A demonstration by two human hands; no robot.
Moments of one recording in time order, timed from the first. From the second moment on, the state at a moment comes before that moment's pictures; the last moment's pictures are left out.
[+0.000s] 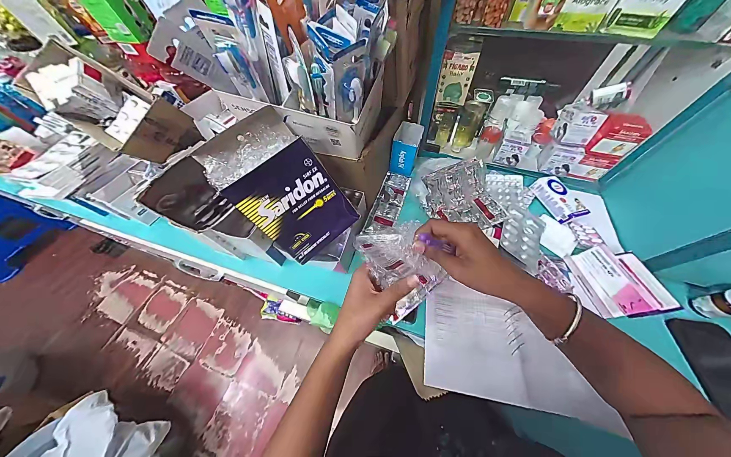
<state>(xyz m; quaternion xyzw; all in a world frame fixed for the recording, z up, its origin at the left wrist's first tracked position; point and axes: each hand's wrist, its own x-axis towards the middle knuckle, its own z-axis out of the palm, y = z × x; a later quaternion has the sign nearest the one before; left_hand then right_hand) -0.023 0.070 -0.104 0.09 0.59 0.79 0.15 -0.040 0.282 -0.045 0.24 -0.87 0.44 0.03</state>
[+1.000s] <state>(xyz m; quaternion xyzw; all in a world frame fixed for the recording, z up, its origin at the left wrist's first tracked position) -0.041 0.051 -0.070 0.15 0.68 0.68 0.24 -0.019 0.271 -0.052 0.53 -0.79 0.00 0.31</state>
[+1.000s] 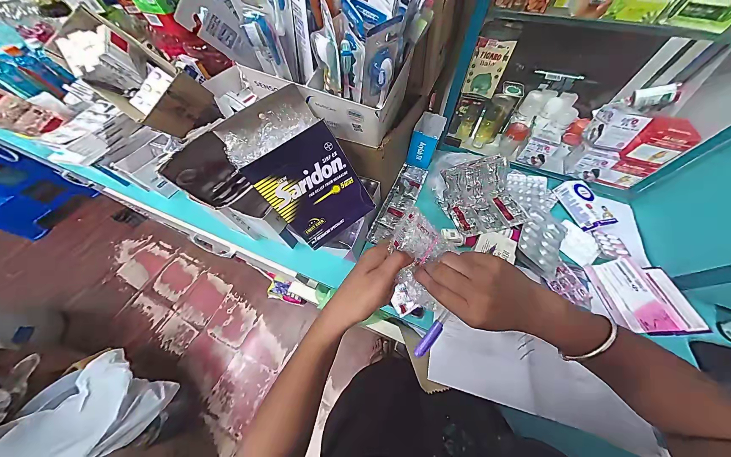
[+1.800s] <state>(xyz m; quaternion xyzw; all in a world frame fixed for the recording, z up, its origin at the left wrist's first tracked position) -0.061 0.050 -0.068 0.17 0.67 0.64 0.32 -0.052 0.265 -0.041 0.57 -0.78 0.07 0.24</state>
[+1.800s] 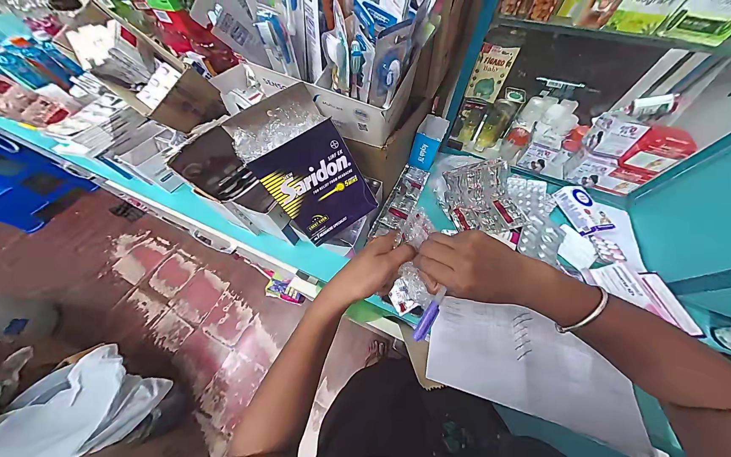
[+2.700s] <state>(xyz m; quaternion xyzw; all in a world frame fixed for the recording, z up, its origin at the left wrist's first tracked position) -0.061 0.042 -0.068 0.14 0.66 0.65 0.35 -0.051 0.258 -0.044 0.57 -0.79 -0.02 0.21</state>
